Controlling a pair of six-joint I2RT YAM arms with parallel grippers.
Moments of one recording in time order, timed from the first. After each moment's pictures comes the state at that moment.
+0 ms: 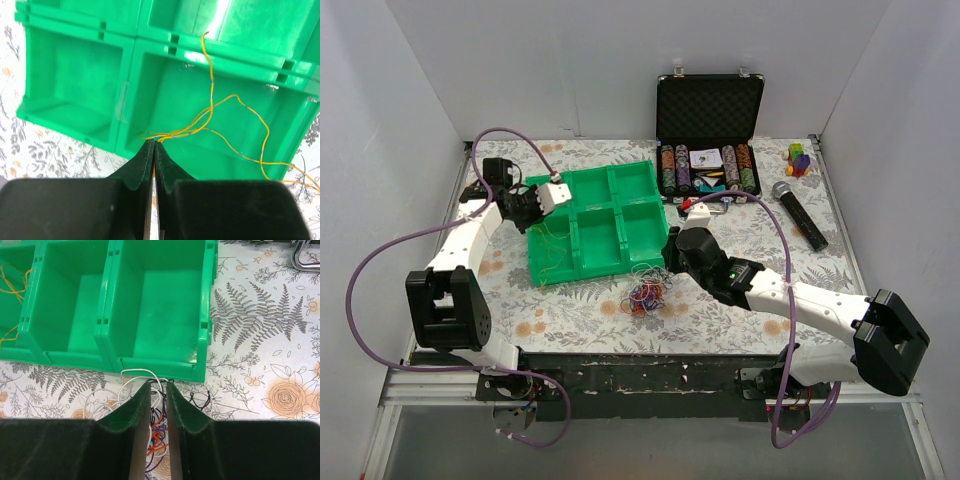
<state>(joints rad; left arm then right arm) 0.01 1.55 1.26 -0.73 0.46 1.16 0.94 1.28 0.79 -0.04 0.40 0.55</state>
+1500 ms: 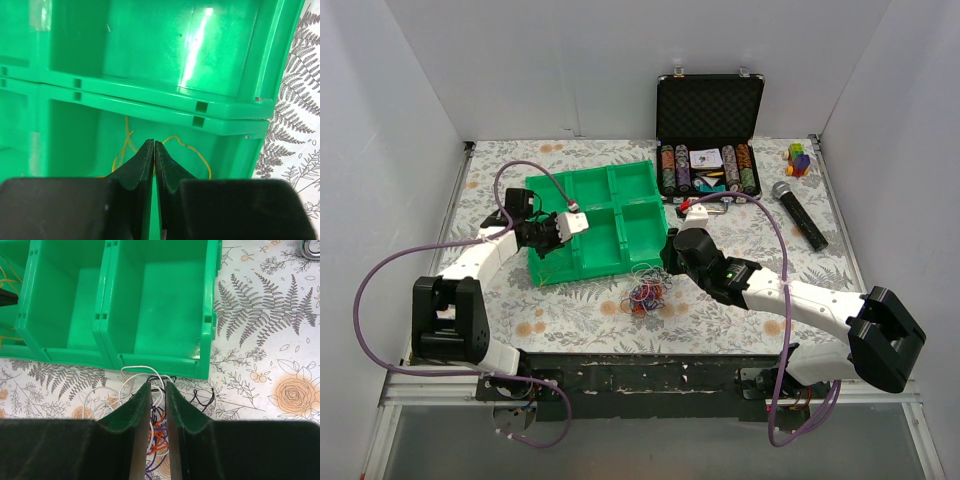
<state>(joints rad) -0.08 1.46 0.95 -0.51 0.54 1.12 0.94 1.30 0.79 -0.04 0.38 0.57</state>
